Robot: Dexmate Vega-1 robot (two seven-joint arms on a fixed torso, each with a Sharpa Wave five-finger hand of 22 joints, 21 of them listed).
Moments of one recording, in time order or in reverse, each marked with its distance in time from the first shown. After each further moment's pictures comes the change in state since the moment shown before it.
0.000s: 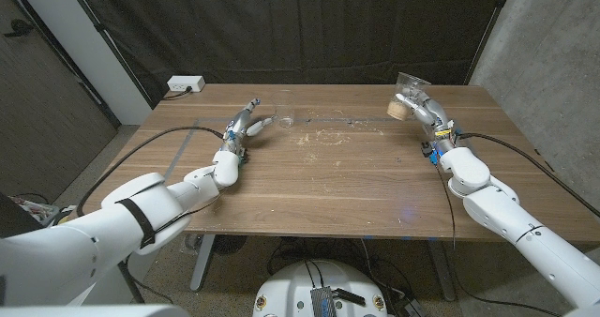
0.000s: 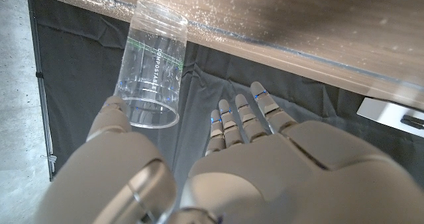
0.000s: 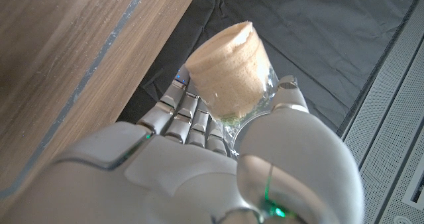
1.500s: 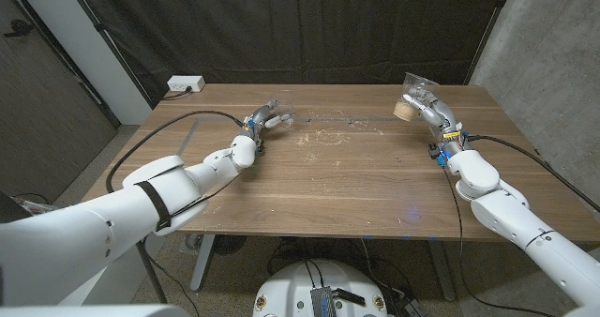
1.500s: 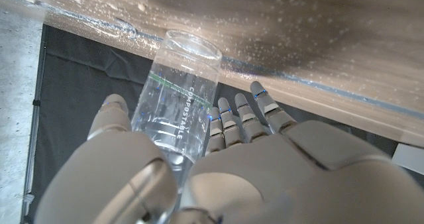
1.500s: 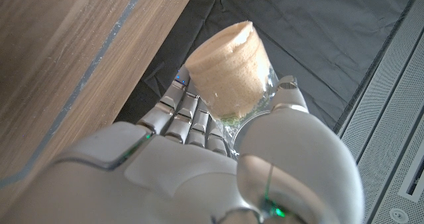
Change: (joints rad) left arm -0.098 -0.087 0.092 0.008 -0.142 0.187 -0.228; left_hand 0.017 0.017 -0.030 -0.014 0.019 0.021 -0.004 0.022 0.014 0.019 -0.008 0.029 0.023 0.022 -0.011 0.009 0.018 0.015 -0.004 -0.003 0.002; right arm -0.039 -0.025 0.031 -0.011 0.018 0.030 0.003; right_hand -0.003 0.003 0.000 0.000 0.000 0.015 -0.004 -0.005 0.005 0.008 0.002 -0.008 0.010 0.000 0.000 -0.015 0.009 -0.012 -0.002 0.016 -0.003
